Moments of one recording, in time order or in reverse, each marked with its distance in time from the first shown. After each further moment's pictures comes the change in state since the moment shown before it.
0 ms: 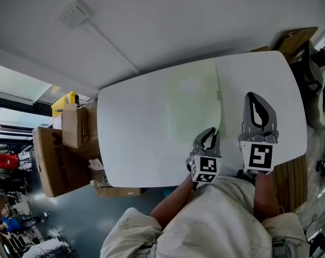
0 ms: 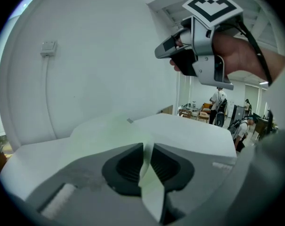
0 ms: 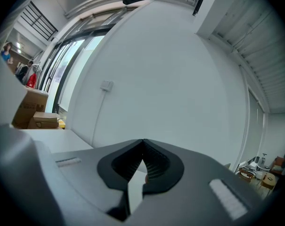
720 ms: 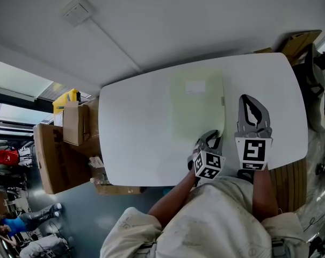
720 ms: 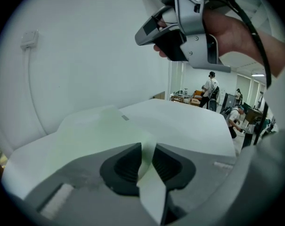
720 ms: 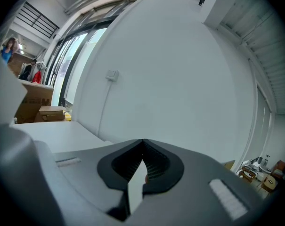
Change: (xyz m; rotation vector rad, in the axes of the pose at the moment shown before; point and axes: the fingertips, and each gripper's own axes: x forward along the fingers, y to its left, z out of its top) left arm 0.025 -0.013 -0.040 0.079 0.165 -0.089; right arm 0.025 0.022 -0.034 -0.013 0.082 0.070
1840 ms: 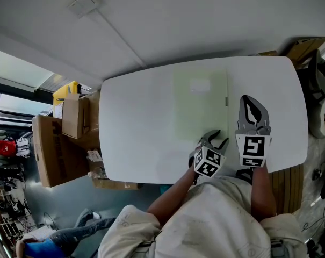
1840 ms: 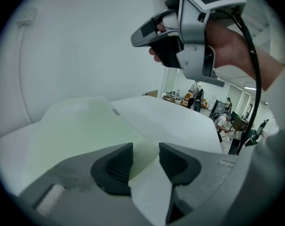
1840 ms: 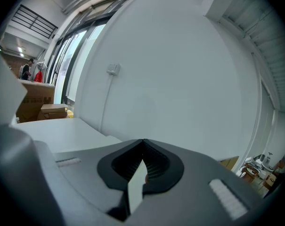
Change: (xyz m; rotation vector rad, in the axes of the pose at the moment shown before) left arm 0.007 -0.016 -0.008 -0.085 0.055 -0.163; right arm 0.020 0.011 -0.022 0.011 0.055 0.035
